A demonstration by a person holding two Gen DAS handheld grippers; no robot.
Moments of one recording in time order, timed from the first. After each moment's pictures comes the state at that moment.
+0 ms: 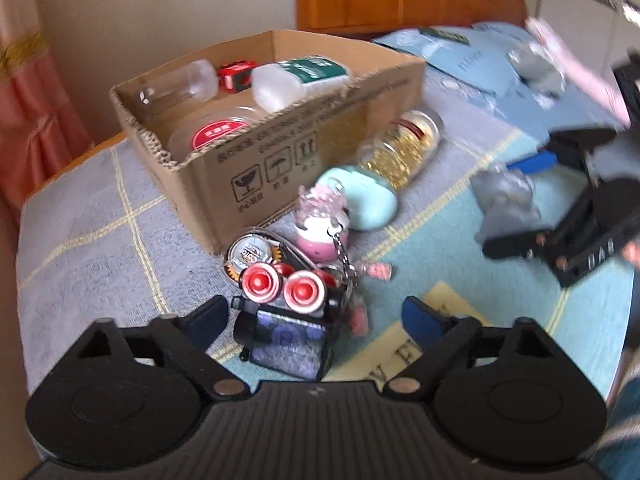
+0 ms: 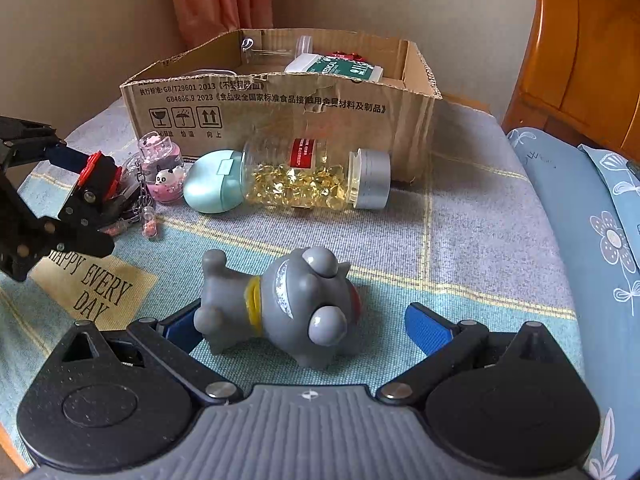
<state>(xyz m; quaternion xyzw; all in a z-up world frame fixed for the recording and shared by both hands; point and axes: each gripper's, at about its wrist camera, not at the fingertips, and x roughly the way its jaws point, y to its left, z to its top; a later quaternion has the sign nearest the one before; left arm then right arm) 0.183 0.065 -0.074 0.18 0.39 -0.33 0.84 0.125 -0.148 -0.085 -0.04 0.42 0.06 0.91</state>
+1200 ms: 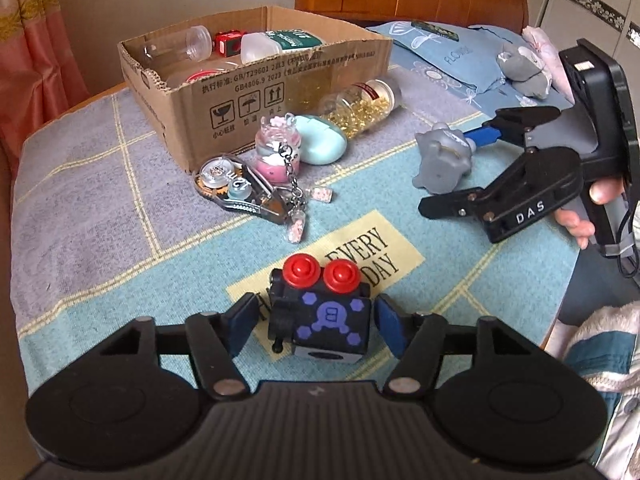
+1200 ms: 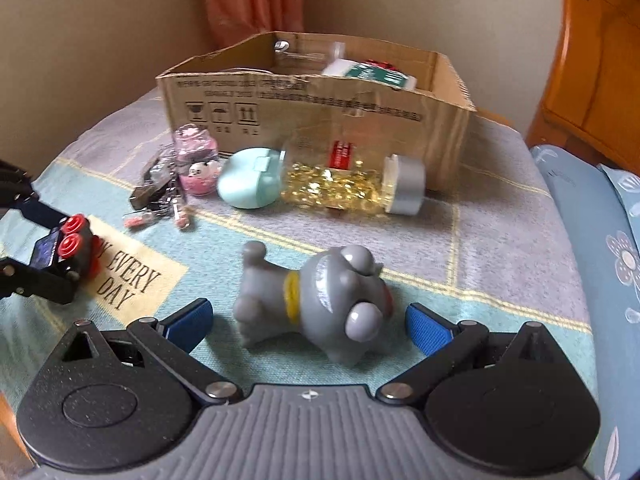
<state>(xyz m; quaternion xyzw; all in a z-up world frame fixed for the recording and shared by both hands) 0.129 0.087 -0.072 0.12 0.43 -0.33 0.83 0.119 -0.139 -0.087 -0.06 0.41 0.10 0.91</state>
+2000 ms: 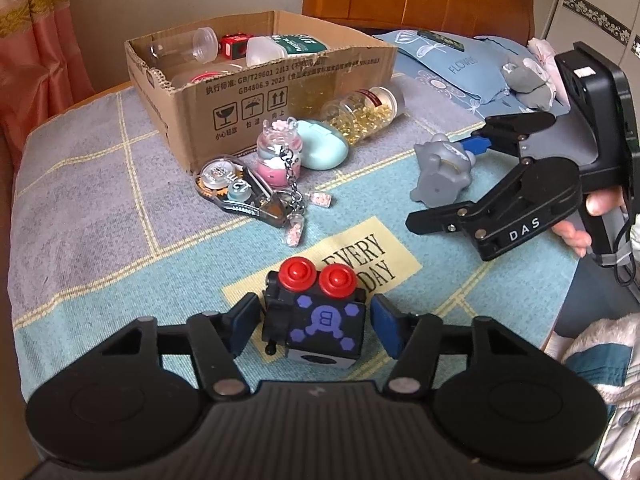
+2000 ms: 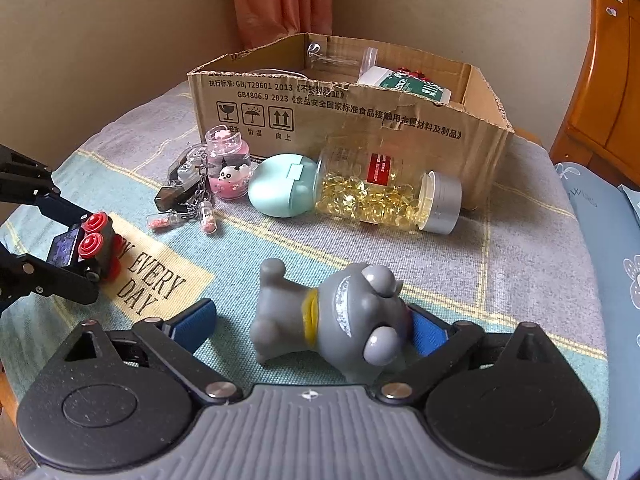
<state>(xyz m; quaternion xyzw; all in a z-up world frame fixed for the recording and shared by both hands) 0.127 0.087 -0.072 0.10 0.43 -0.32 0.84 0.123 -0.126 -0.084 -0.07 0.40 0.13 0.90</state>
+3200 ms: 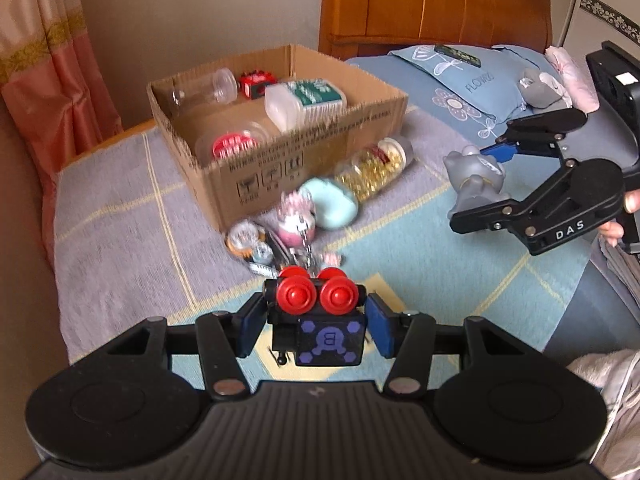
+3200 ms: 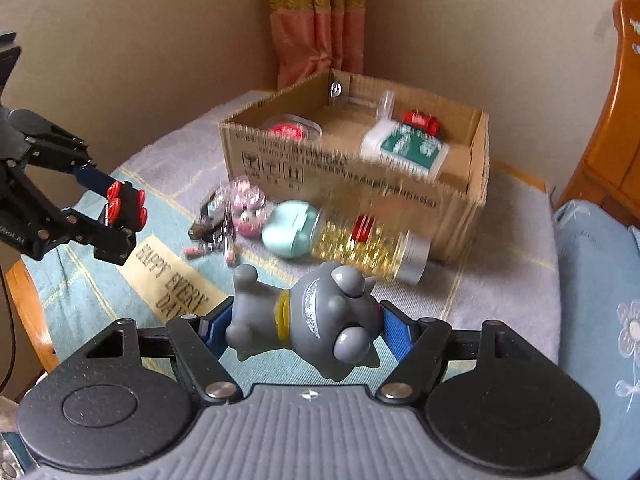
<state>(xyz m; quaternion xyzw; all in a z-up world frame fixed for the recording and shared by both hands) 0.143 0.075 -0.010 0.12 0.42 -0.29 0.85 0.119 -0.155 -0.016 -0.09 0.39 0.19 0.89</state>
